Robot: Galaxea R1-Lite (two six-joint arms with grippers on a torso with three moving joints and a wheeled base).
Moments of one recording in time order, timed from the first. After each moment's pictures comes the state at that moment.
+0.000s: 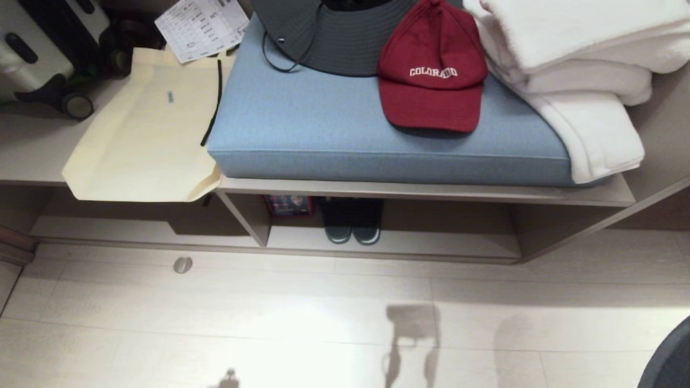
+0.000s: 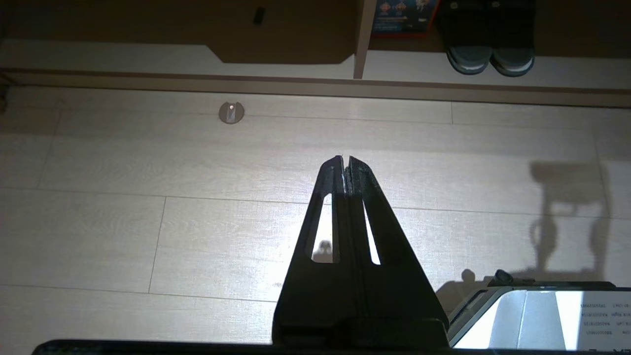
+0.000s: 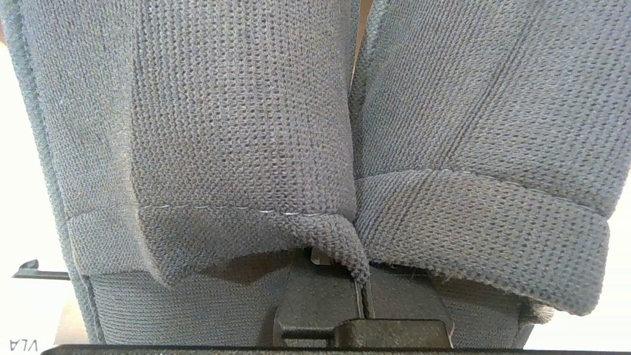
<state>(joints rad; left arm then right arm) 0.00 0.00 0.00 0.00 0.00 -0.01 -0.02 0.00 0.00 0.00 0.00 -0.02</state>
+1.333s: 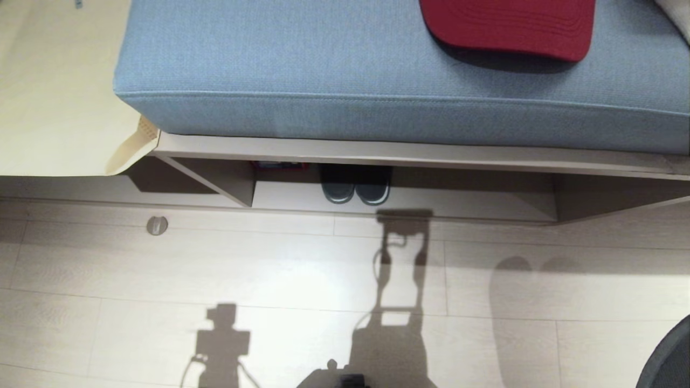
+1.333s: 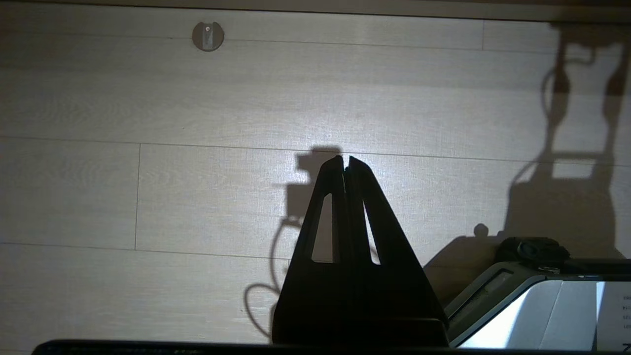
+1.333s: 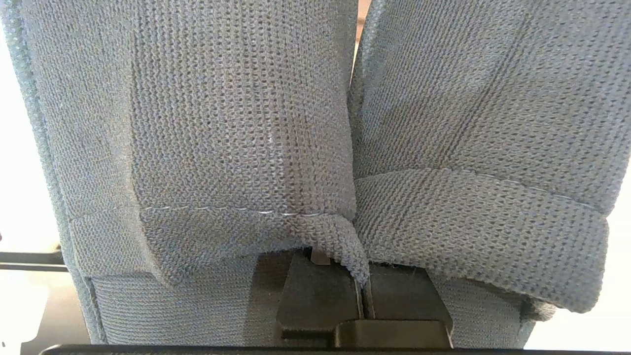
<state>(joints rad) 0.00 0.00 0.00 0.00 0.00 -0.01 -0.02 0.00 0.00 0.00 -0.01 -0.02</state>
